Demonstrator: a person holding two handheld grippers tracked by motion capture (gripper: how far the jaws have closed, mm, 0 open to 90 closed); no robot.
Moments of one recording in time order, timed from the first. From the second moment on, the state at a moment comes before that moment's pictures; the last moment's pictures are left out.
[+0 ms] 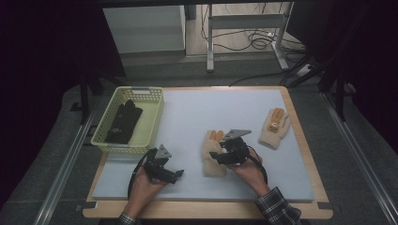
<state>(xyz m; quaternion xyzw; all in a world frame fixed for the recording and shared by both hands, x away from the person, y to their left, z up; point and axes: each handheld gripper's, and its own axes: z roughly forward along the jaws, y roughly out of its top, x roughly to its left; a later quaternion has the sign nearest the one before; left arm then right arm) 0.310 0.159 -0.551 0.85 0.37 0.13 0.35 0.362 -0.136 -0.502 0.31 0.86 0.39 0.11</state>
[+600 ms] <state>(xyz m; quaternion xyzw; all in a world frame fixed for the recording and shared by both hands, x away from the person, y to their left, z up) 0.310 0.159 -0.551 0.85 0.37 0.13 0.35 0.401 -0.224 -0.487 0.38 0.83 0.37 0.19</state>
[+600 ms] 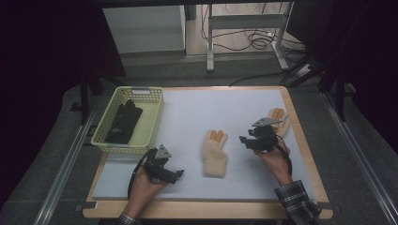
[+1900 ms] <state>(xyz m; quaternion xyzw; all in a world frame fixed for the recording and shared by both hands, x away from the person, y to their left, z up) 0.310 0.159 -0.551 0.85 0.37 0.13 0.35 0.434 -0.299 -0.492 0.46 0.78 0.34 0.24</state>
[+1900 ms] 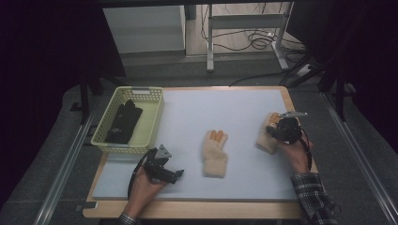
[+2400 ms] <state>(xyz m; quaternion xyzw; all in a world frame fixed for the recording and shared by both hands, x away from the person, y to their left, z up) 0.310 0.159 -0.551 0.85 0.37 0.13 0.35 0.379 -0.254 -0.452 0.38 0.81 0.40 0.21</state>
